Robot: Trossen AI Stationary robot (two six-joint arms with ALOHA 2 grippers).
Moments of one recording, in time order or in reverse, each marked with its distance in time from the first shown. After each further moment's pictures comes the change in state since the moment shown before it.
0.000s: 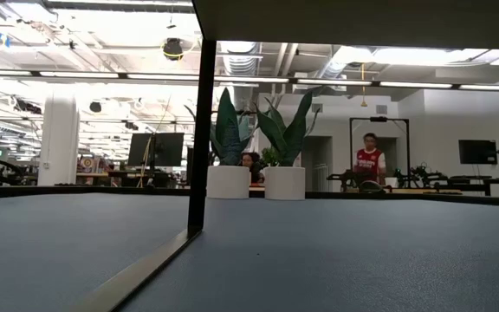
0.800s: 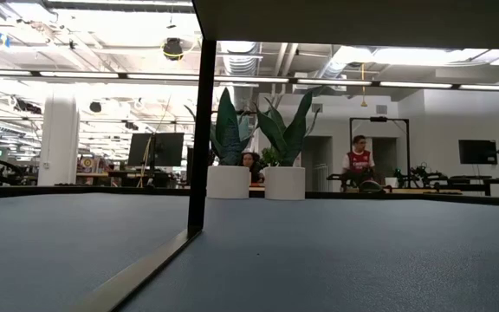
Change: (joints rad) left arm 0.000 0.000 0.000 0.030 -0.052 -0.072; right arm 0.019 -0.052 -0.084 0.321 0.406 -0.289
